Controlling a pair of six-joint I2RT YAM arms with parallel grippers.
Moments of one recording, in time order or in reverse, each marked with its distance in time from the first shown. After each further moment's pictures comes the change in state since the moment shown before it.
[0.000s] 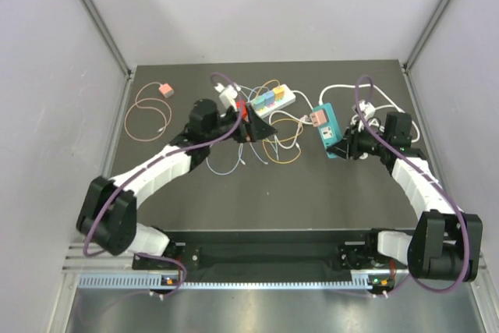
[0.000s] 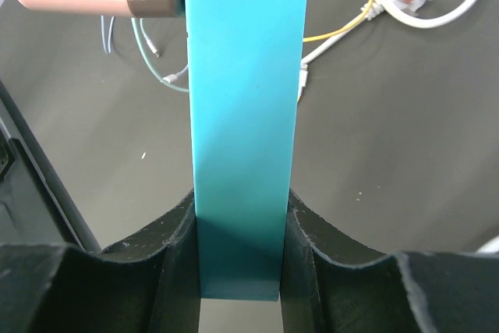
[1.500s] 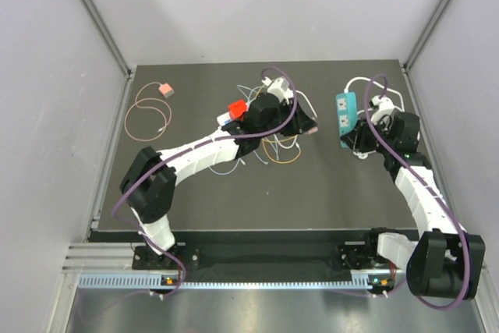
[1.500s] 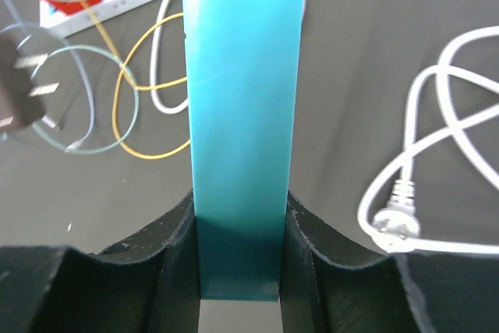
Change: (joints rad) left arm -0.339 0.390 0.447 -0.094 -0.444 -0.075; right arm 0.000 -0.113 -0.021 0.060 0.342 0.135
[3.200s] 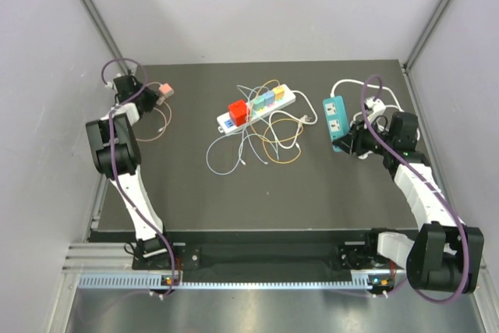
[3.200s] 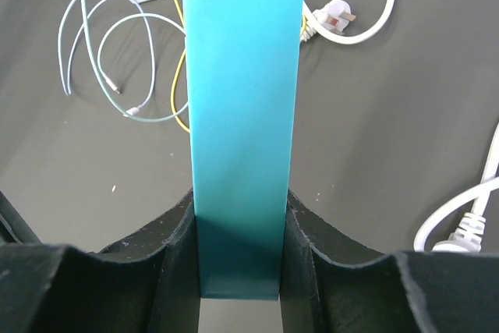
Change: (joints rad) left arm 1.107 0.406 0.167 -0.074 0.069 0.055; right arm -0.019 0.041 0.000 0.006 -0.209 -0.051
